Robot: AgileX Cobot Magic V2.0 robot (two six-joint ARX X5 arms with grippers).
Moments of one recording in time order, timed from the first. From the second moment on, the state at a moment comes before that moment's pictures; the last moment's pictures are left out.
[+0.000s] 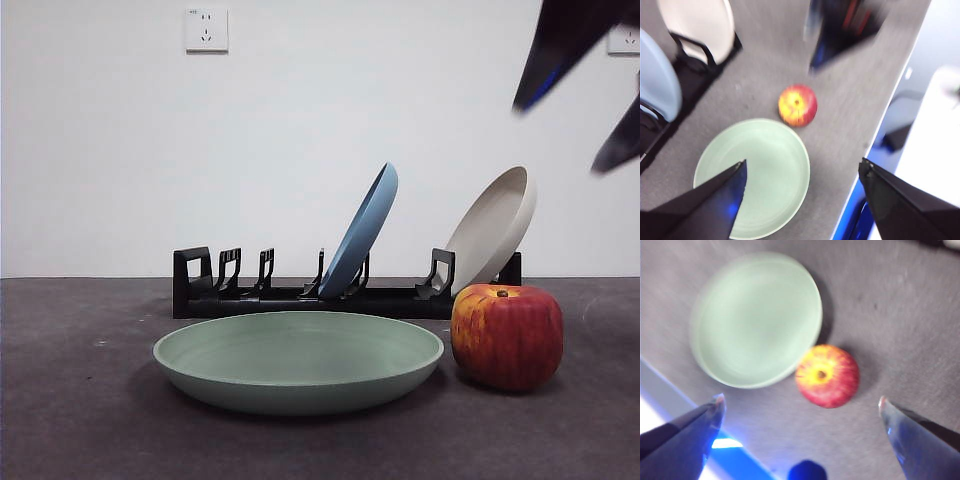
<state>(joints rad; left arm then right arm) -1.17 1.14 1.31 -0.87 -0.21 -0.01 0.29 1.17 1.00 -0.86 -0.39 -0.18</state>
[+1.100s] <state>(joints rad) -1.15 0.98 1.31 -0.96 -0.21 -0.10 0.45 1.62 1.00 -0.66 -0.15 -0.19</state>
